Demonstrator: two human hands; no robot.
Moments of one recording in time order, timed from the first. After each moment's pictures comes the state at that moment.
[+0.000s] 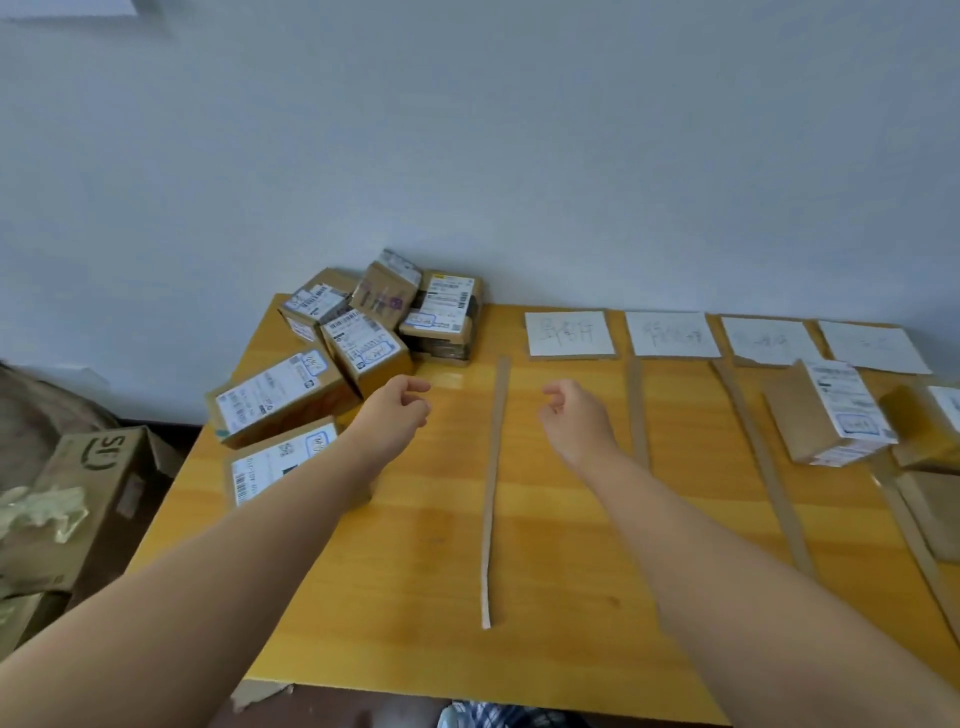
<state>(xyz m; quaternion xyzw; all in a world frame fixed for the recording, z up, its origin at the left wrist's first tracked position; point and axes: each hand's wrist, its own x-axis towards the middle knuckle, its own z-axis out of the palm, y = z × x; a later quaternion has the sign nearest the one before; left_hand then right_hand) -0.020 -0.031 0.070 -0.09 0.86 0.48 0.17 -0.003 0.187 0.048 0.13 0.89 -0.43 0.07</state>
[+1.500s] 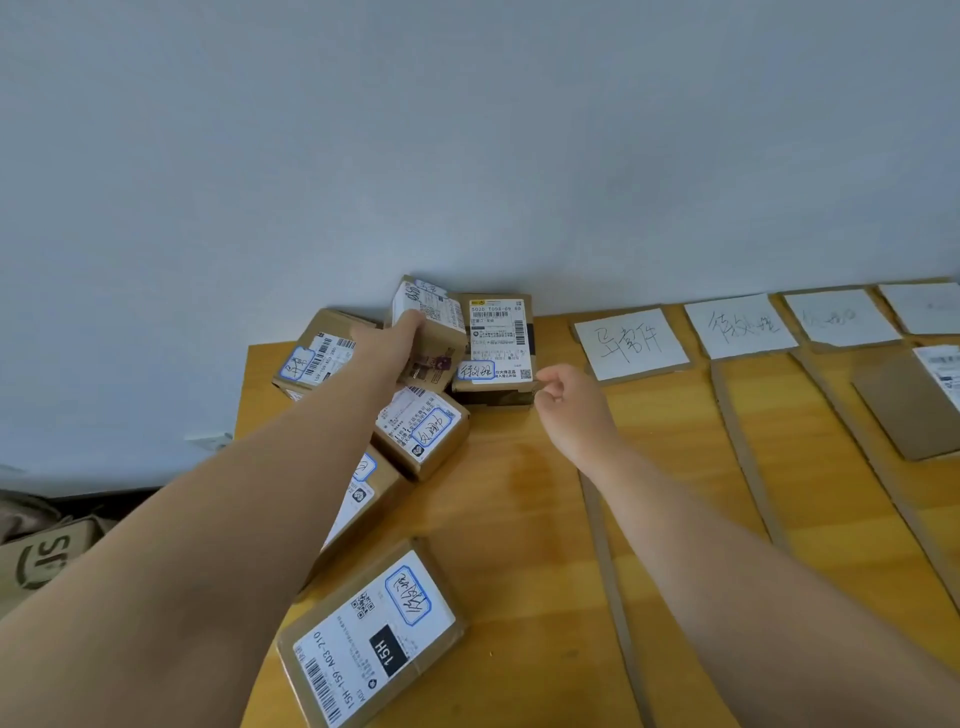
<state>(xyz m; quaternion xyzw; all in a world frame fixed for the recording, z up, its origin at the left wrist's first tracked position) -0.268 -0.102 0.046 -0.26 0.76 0.56 0.20 -0.150 0.071 0.024 0.22 0.87 -0.44 0.05</state>
